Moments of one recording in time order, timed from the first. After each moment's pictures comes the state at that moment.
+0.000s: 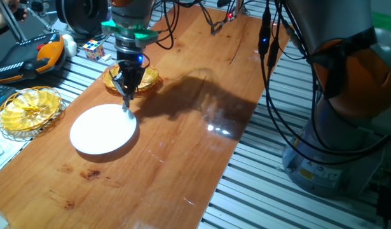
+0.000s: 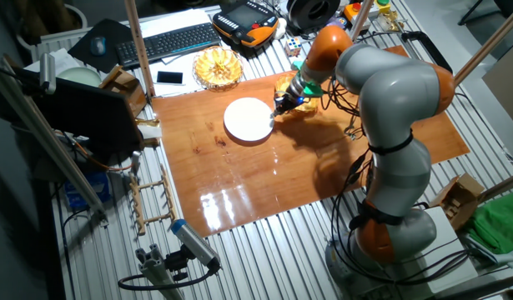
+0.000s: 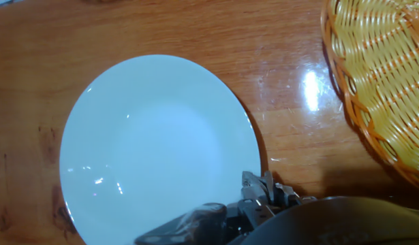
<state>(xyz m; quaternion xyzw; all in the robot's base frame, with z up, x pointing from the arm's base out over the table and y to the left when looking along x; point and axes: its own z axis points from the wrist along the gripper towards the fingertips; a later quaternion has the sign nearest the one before) 0.608 0.068 0.086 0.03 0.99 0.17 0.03</state>
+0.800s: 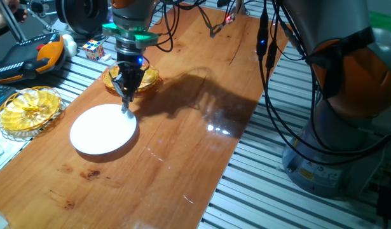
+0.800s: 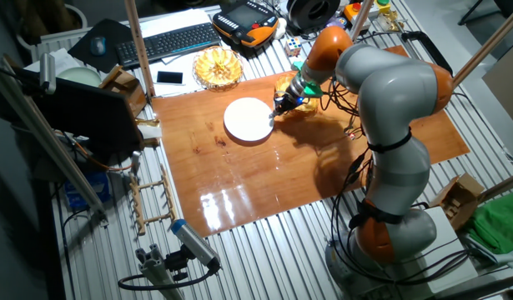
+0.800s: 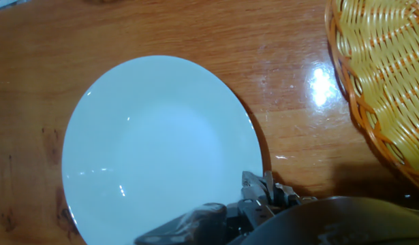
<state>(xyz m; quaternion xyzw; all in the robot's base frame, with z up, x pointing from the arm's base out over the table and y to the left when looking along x) 0.610 0.069 0.082 0.03 0.98 0.18 0.03</state>
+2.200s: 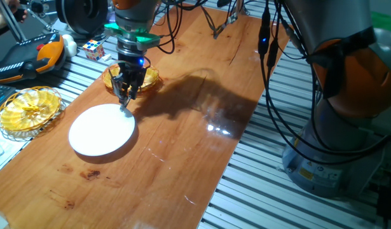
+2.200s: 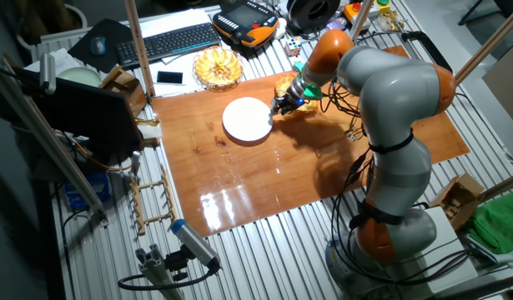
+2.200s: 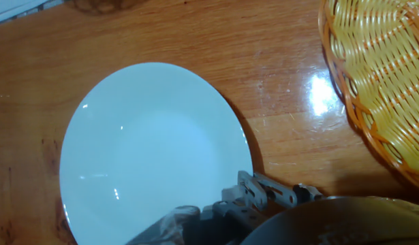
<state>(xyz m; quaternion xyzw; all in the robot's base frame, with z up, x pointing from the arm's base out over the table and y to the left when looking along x) 0.611 0.068 0.082 0.05 0.98 0.18 0.04</state>
